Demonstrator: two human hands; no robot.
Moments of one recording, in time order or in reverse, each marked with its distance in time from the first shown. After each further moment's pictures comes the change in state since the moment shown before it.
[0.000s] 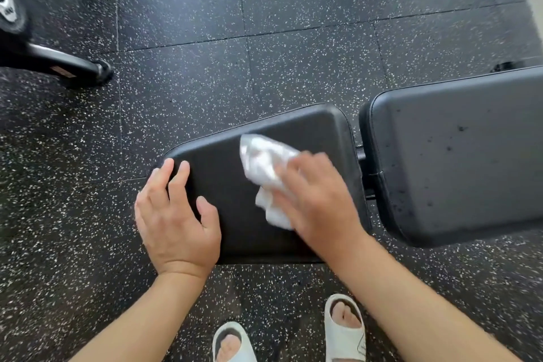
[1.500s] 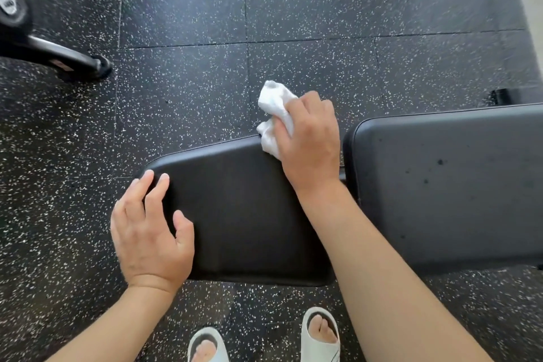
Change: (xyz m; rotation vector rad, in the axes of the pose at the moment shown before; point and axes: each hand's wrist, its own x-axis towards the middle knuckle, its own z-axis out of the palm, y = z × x) left_hand 0.000 -0.003 0.002 0.013 -0.012 -0.004; right_hand 0.106 0.049 0.001 -0.041 0.154 0.283
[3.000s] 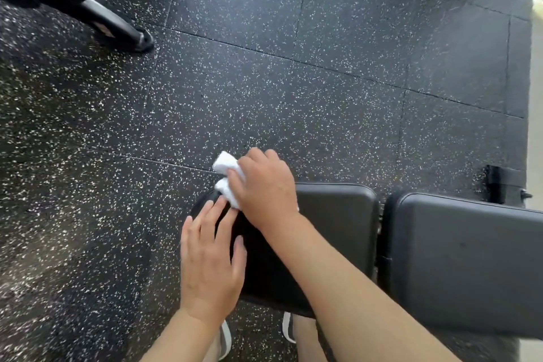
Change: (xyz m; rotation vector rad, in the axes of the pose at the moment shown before) left_hand 0.008 0.001 -0.031 -0.214 -0.248 -0.106; right_hand 0.005 -0.146 0.068 -0.170 -0.635 -0.227
